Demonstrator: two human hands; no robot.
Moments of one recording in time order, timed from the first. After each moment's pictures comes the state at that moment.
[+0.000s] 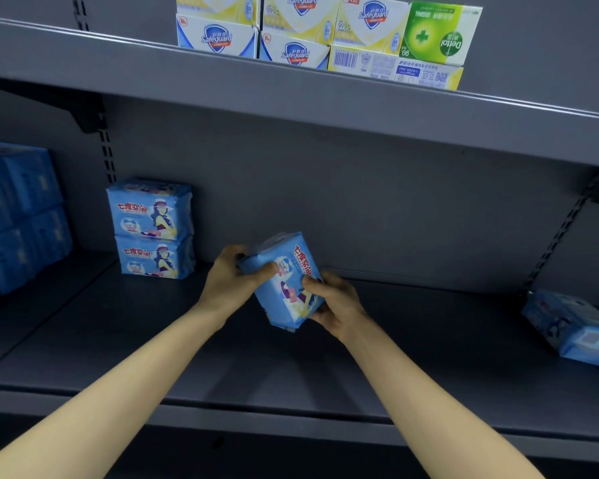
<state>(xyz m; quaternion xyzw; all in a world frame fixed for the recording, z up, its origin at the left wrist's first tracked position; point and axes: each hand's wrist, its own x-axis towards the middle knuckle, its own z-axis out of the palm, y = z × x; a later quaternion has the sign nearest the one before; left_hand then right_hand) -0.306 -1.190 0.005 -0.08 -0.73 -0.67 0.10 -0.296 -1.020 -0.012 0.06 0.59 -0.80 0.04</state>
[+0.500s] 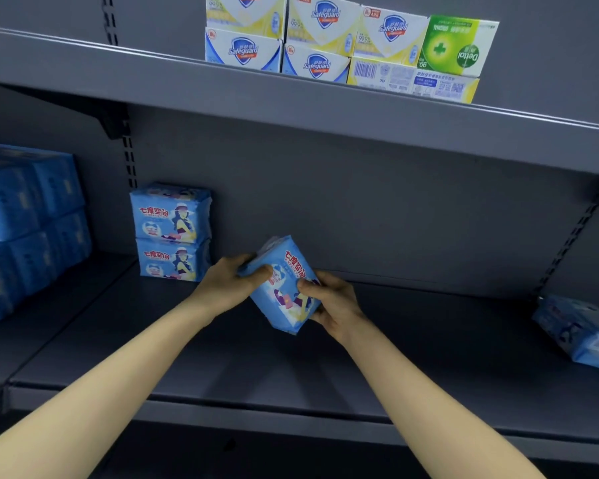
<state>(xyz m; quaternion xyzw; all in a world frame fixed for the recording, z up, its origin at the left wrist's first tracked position) -0.300 -1.234 0.021 -0.11 -0.84 -0.54 0.02 -0.294 -1.054 -0.005 0.04 0.63 -0.78 0.02</state>
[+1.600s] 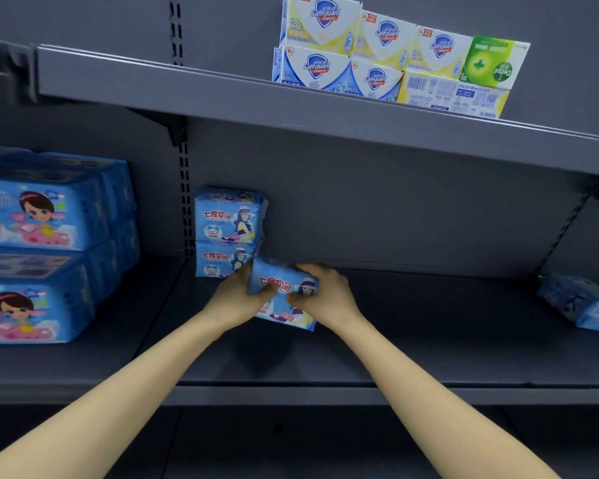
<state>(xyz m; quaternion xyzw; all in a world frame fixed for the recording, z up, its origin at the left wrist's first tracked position) -0.301 -1.346 0.003 -0.16 -0.85 -0.50 -0.02 -0.269 -1.191 0.015 0.01 0.92 -0.36 -0.12</state>
